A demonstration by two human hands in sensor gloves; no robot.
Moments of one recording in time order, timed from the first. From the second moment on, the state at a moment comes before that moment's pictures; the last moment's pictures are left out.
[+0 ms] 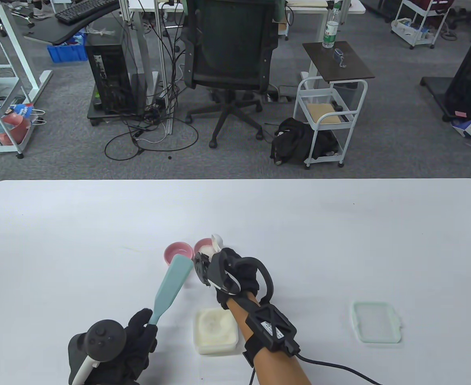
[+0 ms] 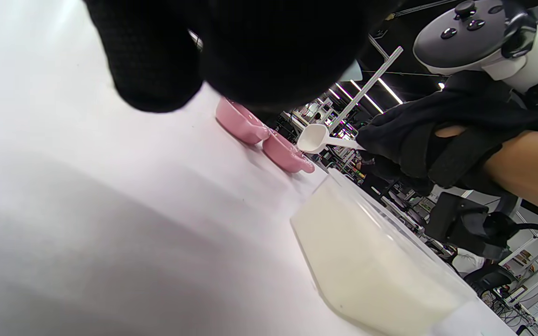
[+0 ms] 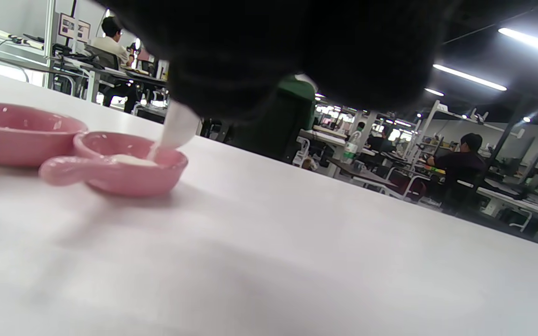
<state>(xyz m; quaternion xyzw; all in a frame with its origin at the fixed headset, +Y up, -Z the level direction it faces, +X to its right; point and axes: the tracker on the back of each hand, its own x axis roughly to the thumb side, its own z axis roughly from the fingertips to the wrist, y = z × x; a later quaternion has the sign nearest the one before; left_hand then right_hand) -0.265 -0.738 -0.263 -0.04 -0.05 0.33 0.94 -0.042 -0.698 -0.415 -0.06 0.03 -0.99 0.13</state>
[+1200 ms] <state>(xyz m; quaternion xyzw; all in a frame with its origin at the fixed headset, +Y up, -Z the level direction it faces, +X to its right) -0.265 -0.736 -0.263 -0.04 -0.05 0.34 0.94 -0.057 -0.693 -0.395 -0.12 0.11 -0.97 0.19</state>
